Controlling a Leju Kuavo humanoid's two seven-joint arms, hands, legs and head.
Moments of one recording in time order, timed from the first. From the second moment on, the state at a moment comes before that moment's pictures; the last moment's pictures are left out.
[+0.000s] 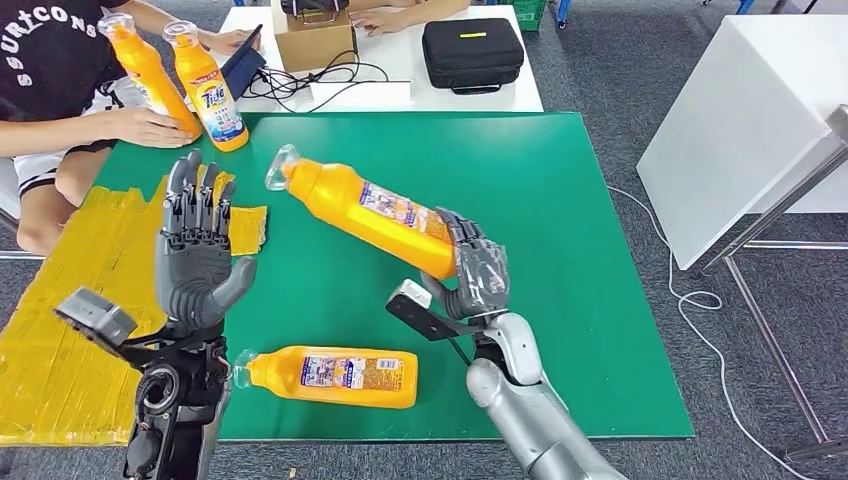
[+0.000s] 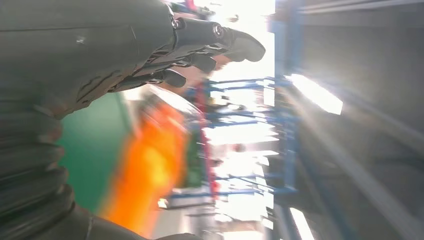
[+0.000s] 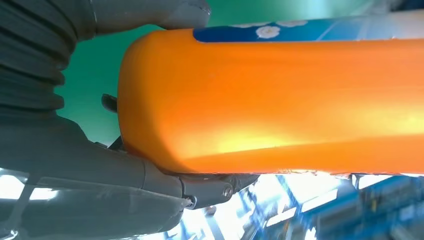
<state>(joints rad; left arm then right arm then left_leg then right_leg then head) -0.13 -0.18 -0.01 -1.70 -0.05 -0.22 -0.49 -0.42 0.23 0.46 -0.94 0.92 -0.65 -0.13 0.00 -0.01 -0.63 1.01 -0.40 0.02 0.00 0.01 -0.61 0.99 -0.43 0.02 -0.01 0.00</state>
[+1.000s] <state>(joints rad) -0.33 -0.16 -0.17 -1.35 0.11 -0.30 -0.31 -0.34 0.30 0.23 -1.05 0.96 -0.69 -0.39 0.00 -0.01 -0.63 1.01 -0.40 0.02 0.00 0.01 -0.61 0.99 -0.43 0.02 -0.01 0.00</state>
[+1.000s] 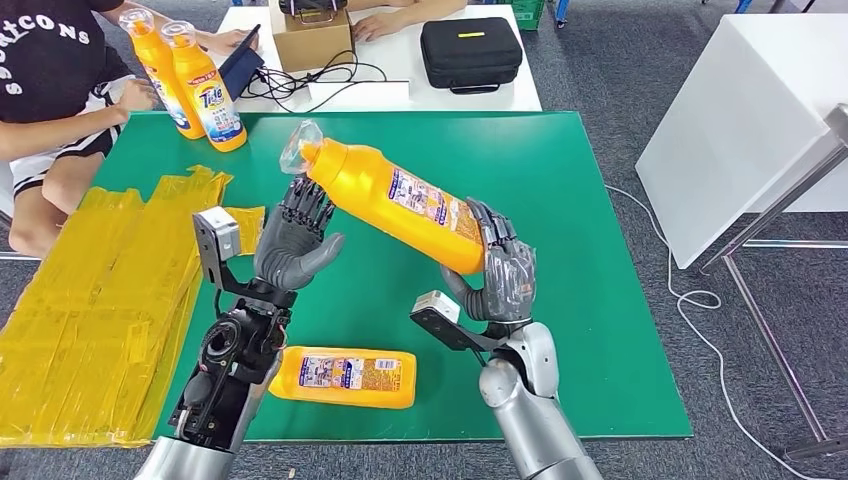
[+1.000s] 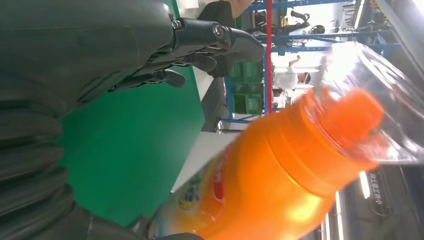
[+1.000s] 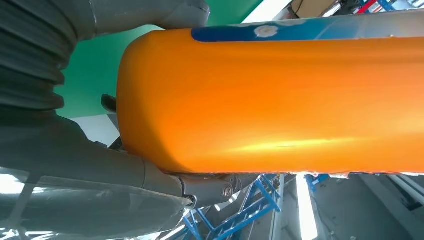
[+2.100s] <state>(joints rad) -0.31 -0.14 -0.30 -1.45 0.20 -0.32 -0.35 -0.37 0.26 0.51 -0.94 0.67 -0.47 -0.45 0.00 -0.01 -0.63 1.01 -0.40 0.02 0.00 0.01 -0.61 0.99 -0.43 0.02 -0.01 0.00</state>
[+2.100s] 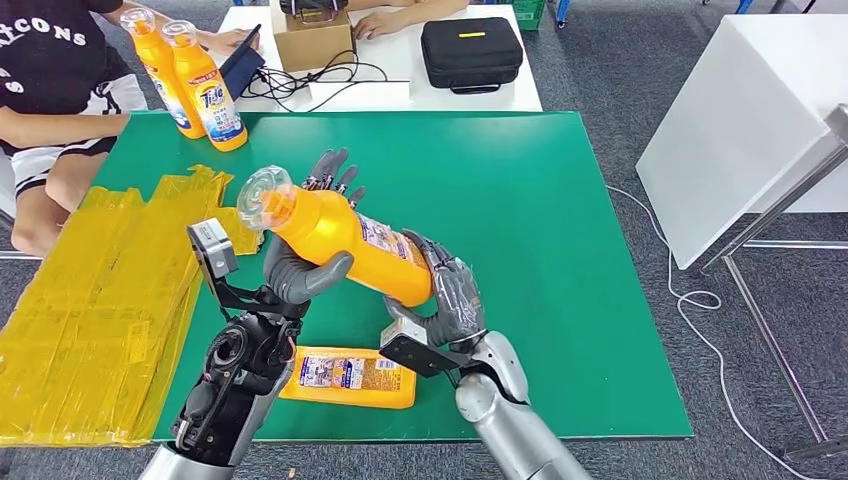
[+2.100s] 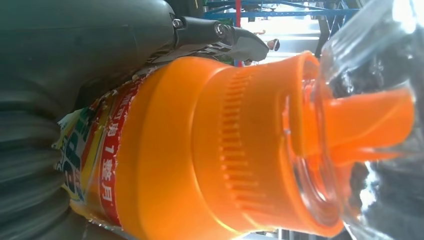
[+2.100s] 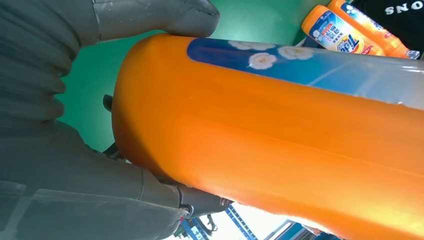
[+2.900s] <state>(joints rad) -0.36 -0.13 -0.29 -1.36 0.08 -0.14 -0.37 -0.37 0.23 0.58 -0.96 0.62 -0.46 -0.43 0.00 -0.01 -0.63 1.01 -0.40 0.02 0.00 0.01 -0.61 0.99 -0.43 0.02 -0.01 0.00</state>
